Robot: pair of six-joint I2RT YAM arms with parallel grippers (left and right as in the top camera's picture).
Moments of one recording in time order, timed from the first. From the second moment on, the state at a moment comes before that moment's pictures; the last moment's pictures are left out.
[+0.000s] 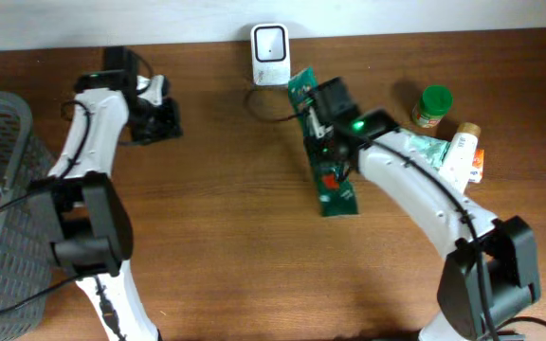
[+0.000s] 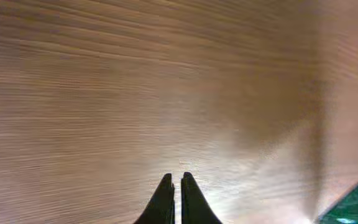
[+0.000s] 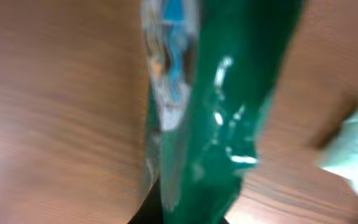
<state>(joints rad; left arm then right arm) 0.05 2.16 1.82 -1.03 0.37 -0.12 0.45 1.78 1.44 -0.83 0.16 0.10</state>
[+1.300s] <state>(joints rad) -0.35 2.33 1.82 -0.88 0.31 -0.42 0.12 2.02 1.59 -1.04 -0.35 -0.05</state>
